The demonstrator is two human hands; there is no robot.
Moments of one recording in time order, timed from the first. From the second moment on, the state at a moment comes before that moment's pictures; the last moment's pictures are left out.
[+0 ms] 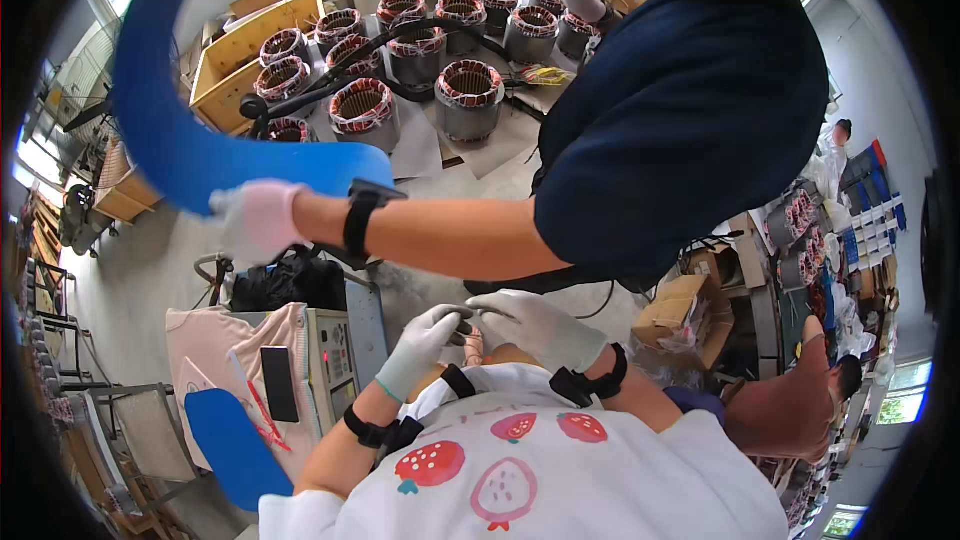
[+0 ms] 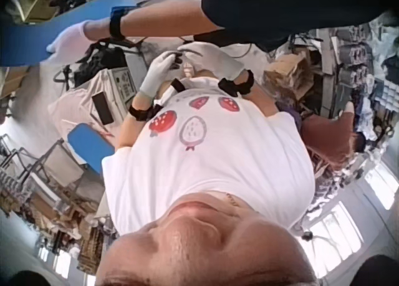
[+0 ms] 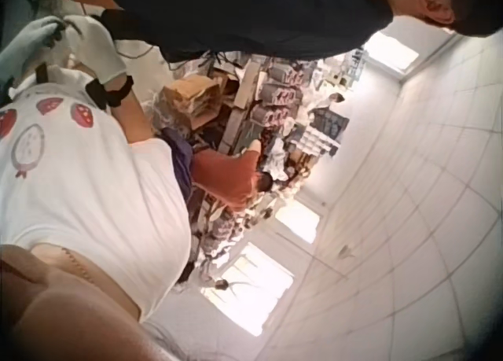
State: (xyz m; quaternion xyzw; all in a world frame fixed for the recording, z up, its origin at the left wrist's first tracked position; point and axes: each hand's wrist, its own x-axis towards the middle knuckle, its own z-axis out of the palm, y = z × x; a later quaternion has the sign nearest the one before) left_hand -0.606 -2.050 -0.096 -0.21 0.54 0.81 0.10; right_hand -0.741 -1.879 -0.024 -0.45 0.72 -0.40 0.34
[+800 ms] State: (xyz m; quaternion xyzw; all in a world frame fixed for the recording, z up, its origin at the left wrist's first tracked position) left_hand -0.540 -1.980 -0.113 -0.14 0.64 0.74 0.12; right_hand -0.667 -1.794 -0.017 -0.44 0.73 -0.43 0.31
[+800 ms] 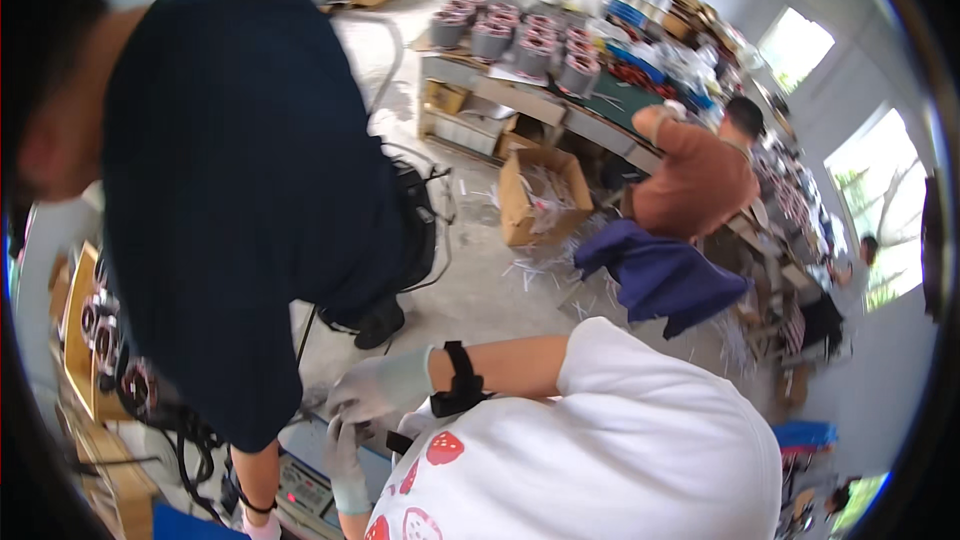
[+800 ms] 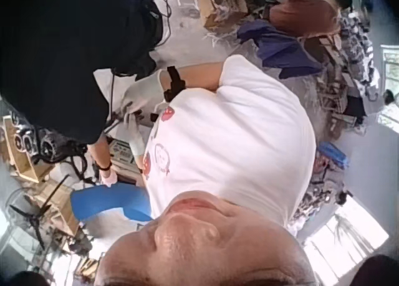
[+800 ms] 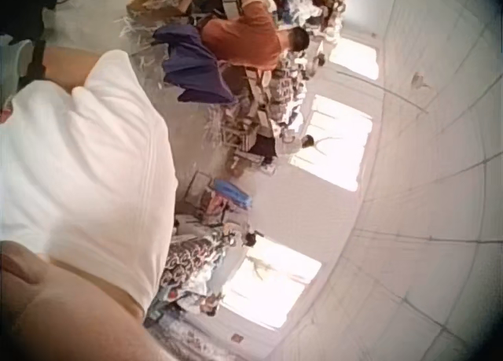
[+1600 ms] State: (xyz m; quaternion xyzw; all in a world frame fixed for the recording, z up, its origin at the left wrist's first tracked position) left_hand -0.571 -1.466 -0.142 0.22 0.57 0.48 0.63; right_hand -0.322 -1.328 -0.068 0.52 0.72 -0.46 0.00
